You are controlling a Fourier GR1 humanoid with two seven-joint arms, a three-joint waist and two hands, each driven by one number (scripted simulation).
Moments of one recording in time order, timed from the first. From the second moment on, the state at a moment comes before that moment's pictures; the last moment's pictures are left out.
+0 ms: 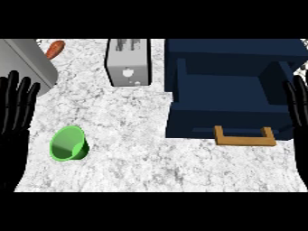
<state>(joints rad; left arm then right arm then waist) 0.00 0.09 -0.02 -2.10 -0.02 0.02 0.03 -0.01 -0.08 0.00 -2.10 0.00 -0.01 0.01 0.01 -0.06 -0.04</state>
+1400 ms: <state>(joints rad) 0.05 0.08 0.09 -1.98 0.28 -0.16 0.00 -0.08 -0.07 0.01 -2.06 -0.10 0.06 0.13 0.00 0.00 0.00</state>
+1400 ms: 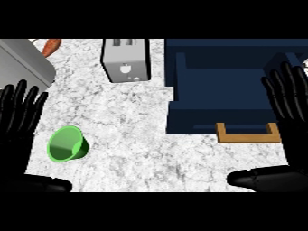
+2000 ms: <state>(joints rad) 0.11 0.07 0.11 -1.92 0.24 -0.18 -0.04 -0.07 -0.07 0.00 -2.06 -0.10 0.08 0.12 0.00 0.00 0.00</state>
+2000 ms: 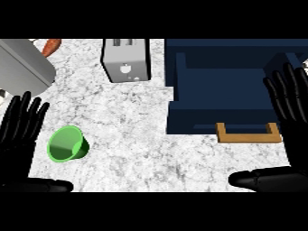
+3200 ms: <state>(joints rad) 0.08 0.12 0.23 -1.41 0.15 -0.26 -0.36 -0.09 -0.07 -0.02 -2.06 -0.11 0.10 0.13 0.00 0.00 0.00</state>
